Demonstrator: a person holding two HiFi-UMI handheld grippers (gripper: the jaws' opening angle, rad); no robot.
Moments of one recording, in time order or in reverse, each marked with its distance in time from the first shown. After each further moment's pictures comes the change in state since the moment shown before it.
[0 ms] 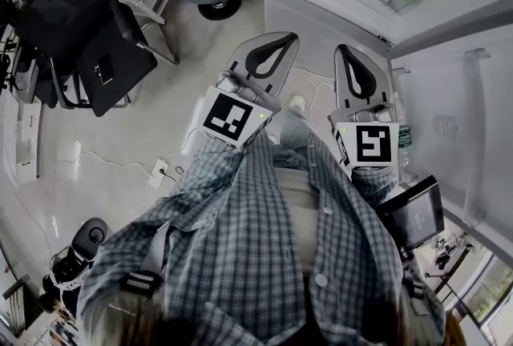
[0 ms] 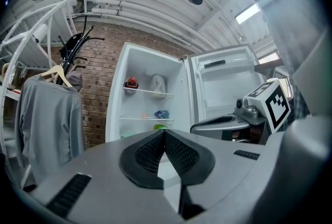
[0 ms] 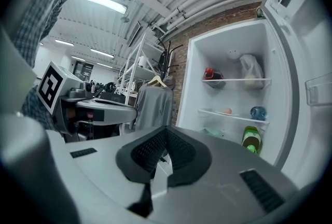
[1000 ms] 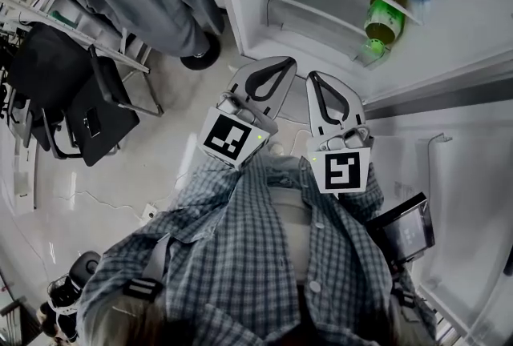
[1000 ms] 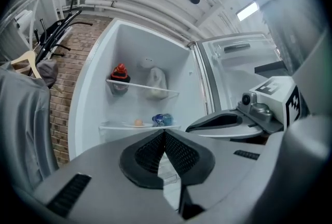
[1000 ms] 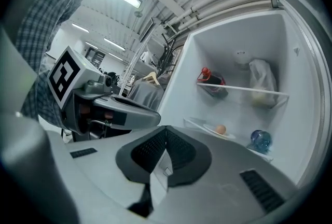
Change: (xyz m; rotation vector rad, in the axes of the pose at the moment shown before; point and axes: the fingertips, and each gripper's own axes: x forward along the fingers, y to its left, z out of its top) left arm 0.175 0.026 0.003 0.042 -0.028 -0.054; right arm 0.087 -0.112 0.006 -0.226 -0.049 0.039
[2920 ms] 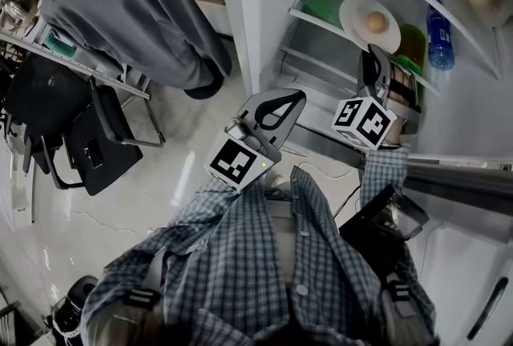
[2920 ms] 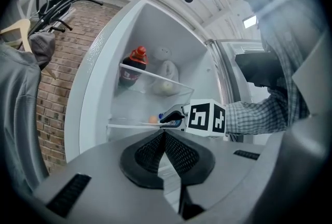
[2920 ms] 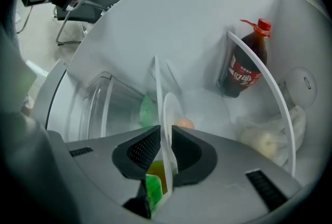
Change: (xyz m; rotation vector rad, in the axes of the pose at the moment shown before) left arm 0.058 0.100 -0.014 -0.065 0.019 -0.085; right arm 0.174 -0.177 -0.085 -0.750 0.594 -0.245
